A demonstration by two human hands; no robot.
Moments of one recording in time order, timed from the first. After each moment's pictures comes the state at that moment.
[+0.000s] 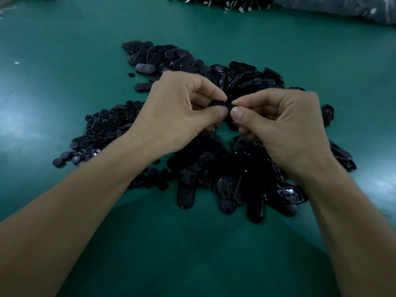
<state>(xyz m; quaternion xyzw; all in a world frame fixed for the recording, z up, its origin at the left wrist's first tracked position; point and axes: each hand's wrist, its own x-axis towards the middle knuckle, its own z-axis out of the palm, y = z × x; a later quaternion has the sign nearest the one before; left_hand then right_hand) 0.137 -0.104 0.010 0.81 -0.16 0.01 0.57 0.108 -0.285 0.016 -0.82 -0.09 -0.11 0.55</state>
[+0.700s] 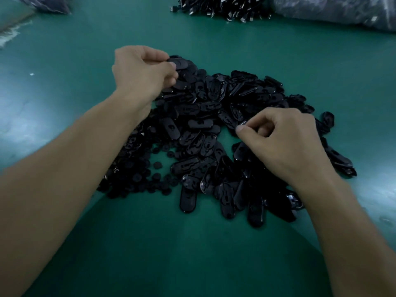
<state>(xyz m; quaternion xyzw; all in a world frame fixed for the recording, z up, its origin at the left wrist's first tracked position) 0.216 -0.072 0.010 0.72 0.09 0.15 0.67 0.109 -0.297 0.005 -0.95 -0.02 -0.12 0.30</state>
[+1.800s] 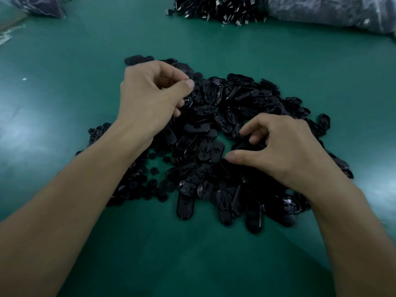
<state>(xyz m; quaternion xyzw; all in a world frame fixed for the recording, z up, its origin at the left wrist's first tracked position) 0.173 -0.086 0.011 0.78 -0.02 0.14 0.61 0.106 -0.305 0.019 -0.96 -0.05 0.00 0.27</state>
